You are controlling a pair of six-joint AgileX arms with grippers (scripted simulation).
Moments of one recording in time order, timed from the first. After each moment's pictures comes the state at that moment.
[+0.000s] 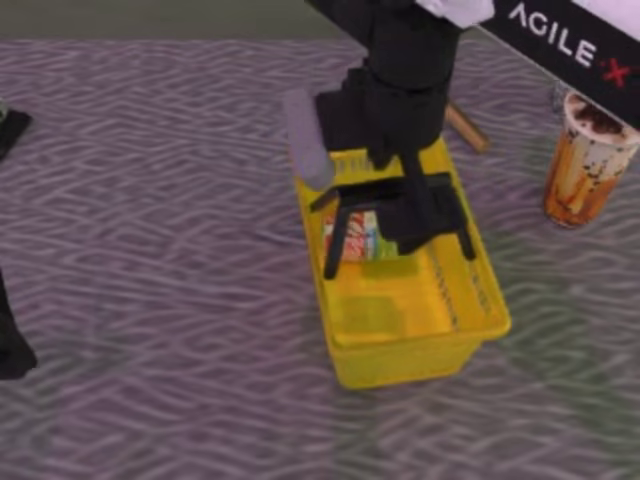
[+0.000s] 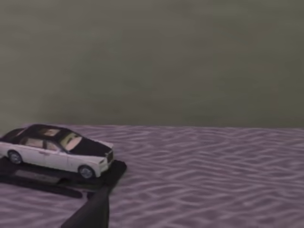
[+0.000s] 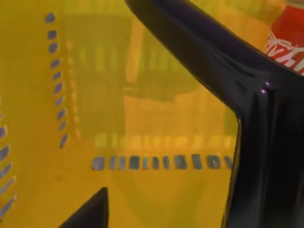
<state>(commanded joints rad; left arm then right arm) 0.02 0.01 0.01 0.00 0.00 0.00 0.65 2.29 2.29 -1.57 0.00 -1.06</state>
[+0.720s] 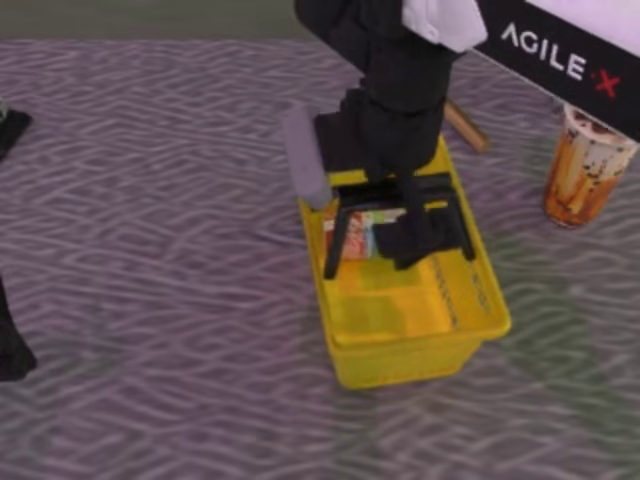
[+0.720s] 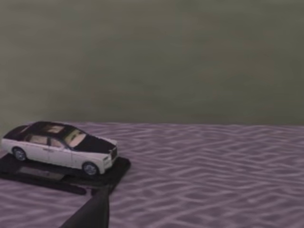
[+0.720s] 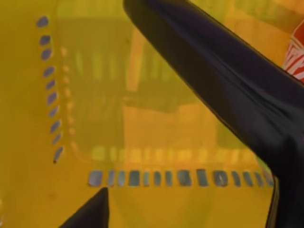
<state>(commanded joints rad) 0.02 0.00 0.00 0.00 0.00 0.00 0.66 2.27 2.18 -1.47 0.00 -1.07</state>
